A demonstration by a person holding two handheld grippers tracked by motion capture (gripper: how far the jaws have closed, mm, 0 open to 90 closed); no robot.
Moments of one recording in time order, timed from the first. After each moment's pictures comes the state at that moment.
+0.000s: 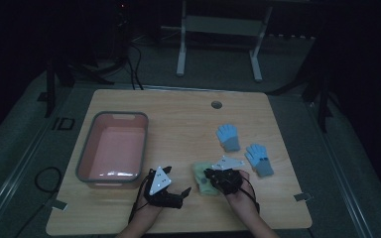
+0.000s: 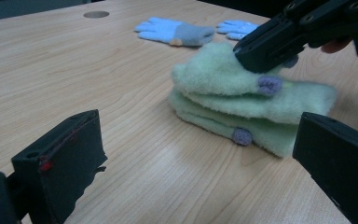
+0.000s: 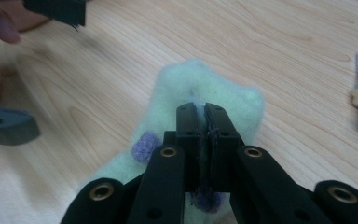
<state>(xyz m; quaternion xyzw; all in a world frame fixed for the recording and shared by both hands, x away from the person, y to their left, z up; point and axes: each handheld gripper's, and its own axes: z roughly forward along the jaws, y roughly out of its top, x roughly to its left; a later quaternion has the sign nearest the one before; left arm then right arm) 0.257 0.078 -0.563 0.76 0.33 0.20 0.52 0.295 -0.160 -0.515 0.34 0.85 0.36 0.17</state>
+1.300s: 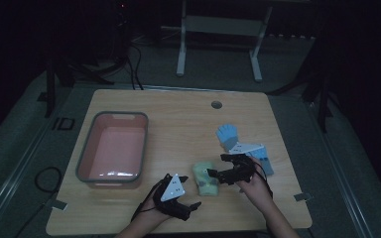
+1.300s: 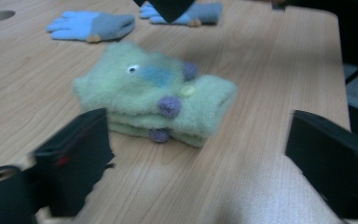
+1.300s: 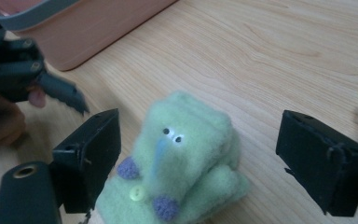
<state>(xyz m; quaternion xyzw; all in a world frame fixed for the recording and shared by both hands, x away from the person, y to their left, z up) 0.243 0.050 -0.547 0.83 0.20 0.14 0.50 0.333 -0.201 -0.497 0.33 0.84 0.43 0.06</state>
